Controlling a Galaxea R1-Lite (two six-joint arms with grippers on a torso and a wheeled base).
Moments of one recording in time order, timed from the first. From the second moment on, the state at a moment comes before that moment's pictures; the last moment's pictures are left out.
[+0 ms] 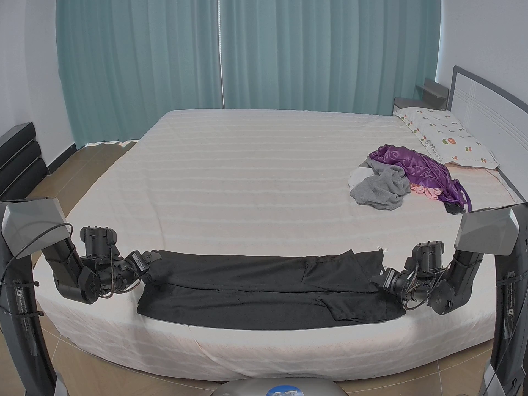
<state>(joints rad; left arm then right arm) 0.05 2.28 -0.70 -0.92 -0.19 -0.64 0.12 2.45 -0.67 -1.09 0.20 0.59</state>
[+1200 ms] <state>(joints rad) 0.02 2.40 -0.89 -0.91 -0.11 -0.66 0.05 2.44 -0.75 -1.08 0.20 0.76</state>
